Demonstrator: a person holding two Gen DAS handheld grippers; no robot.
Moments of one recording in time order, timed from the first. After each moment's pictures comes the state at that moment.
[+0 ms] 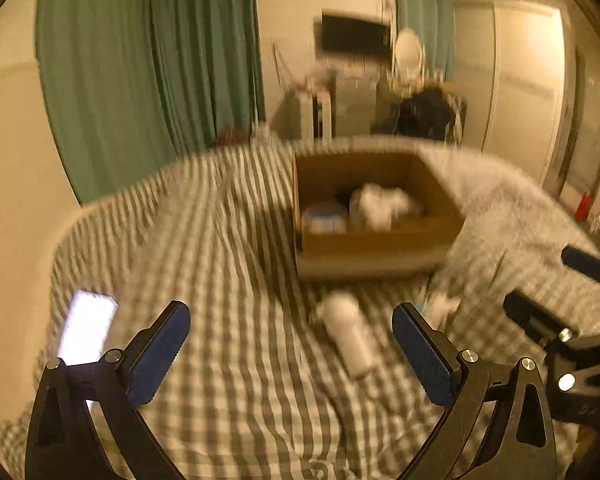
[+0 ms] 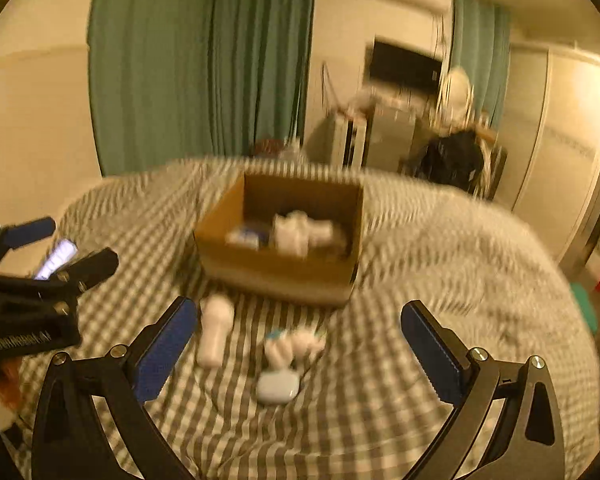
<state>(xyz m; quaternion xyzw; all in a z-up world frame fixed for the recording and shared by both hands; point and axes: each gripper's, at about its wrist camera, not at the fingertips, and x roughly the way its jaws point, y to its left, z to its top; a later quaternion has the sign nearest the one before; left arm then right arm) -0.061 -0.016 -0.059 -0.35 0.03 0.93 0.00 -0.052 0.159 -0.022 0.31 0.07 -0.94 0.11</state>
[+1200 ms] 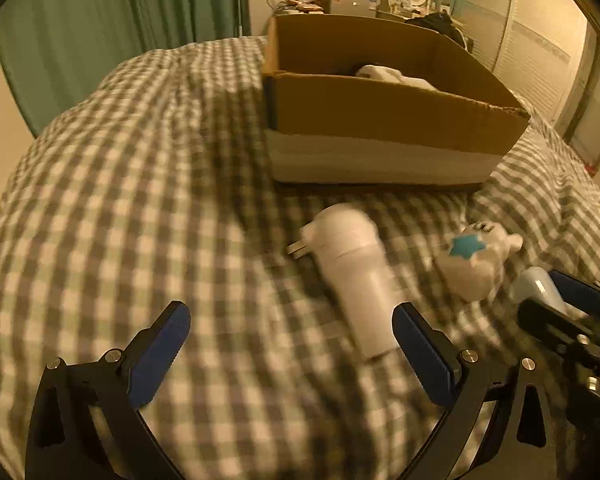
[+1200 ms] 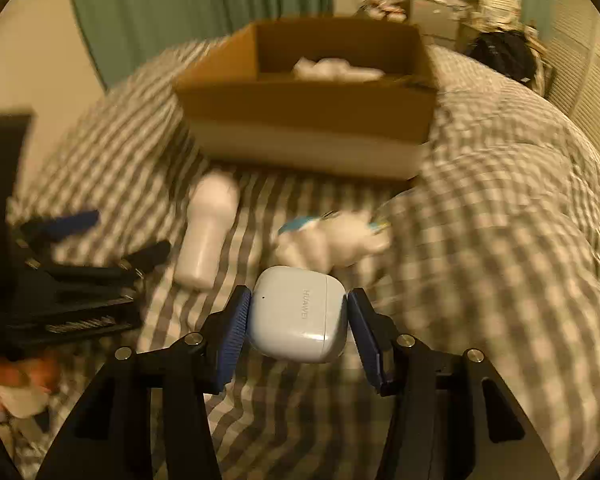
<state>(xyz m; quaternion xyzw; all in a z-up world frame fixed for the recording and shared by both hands) -0.124 -0.003 -0.154 -0.48 0.02 0.88 0.02 -0.100 0.163 -0.124 0.46 0.04 -0.87 0.16</state>
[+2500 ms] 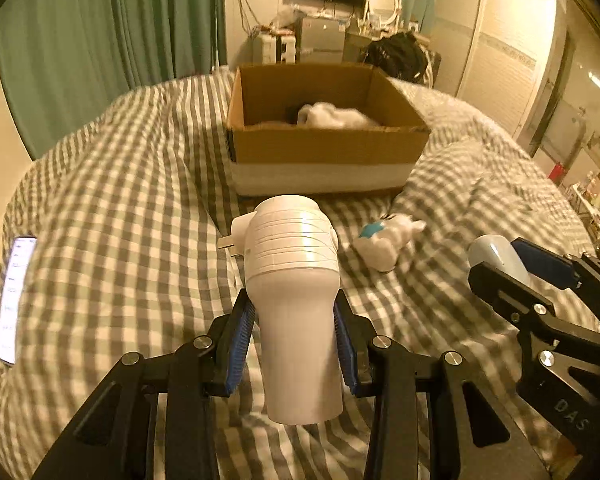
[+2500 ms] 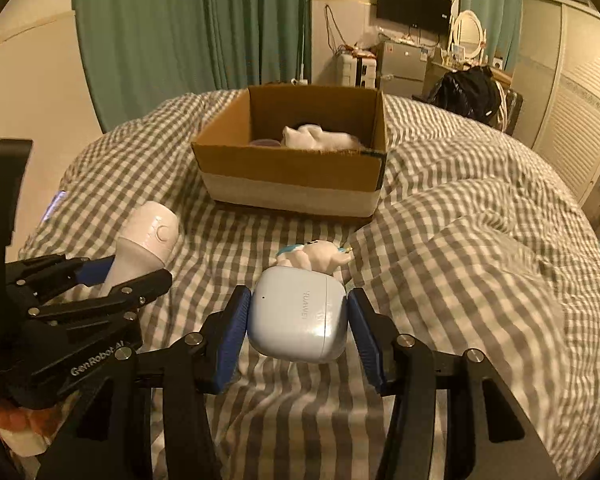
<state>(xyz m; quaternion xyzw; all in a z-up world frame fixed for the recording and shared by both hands) -0.049 0.009 -0.089 -0.43 0.01 0.90 0.07 -0.047 0.159 -0.070 0.39 0.05 -0.91 0.12</state>
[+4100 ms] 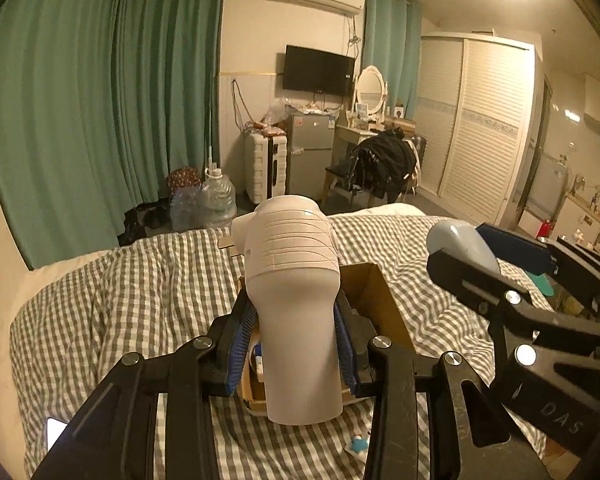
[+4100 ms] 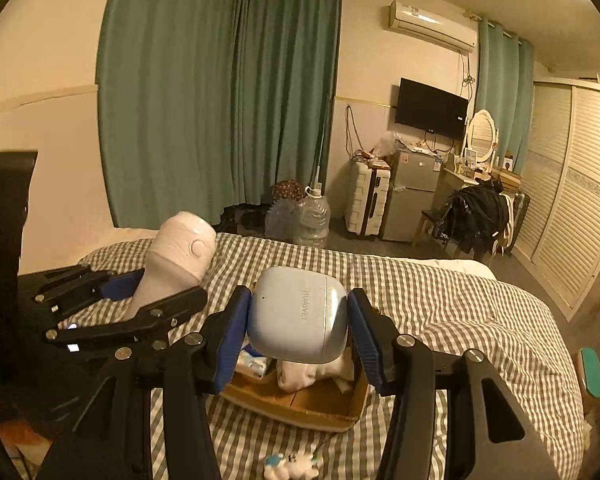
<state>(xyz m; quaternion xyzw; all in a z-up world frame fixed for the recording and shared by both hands) -0.191 -0.003 0.060 -0.29 0.00 0.95 0.09 -0.157 0.123 0.111 0.23 0.08 -0.96 0.16</state>
